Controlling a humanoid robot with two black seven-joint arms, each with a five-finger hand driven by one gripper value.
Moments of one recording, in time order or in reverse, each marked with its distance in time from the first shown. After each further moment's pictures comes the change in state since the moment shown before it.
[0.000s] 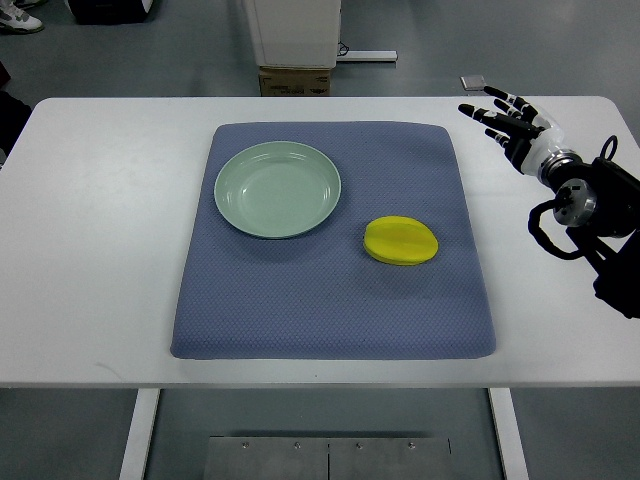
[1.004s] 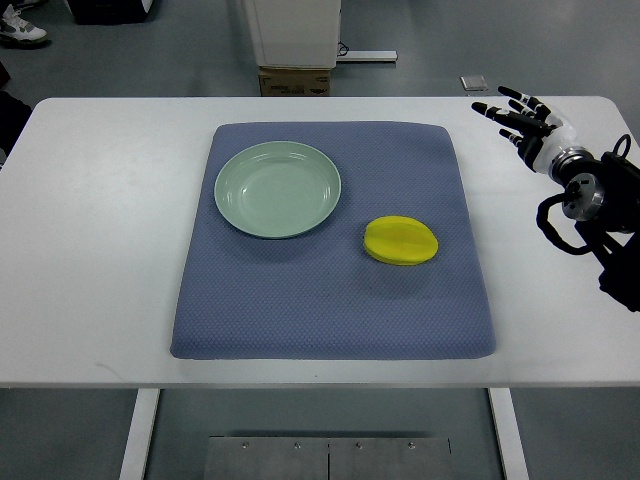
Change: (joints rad) left arm -0.003 0.000 0.001 0.000 0.000 0.000 0.000; right arm 0.029 0.005 0.001 -0.088 0.000 0.002 -0.020
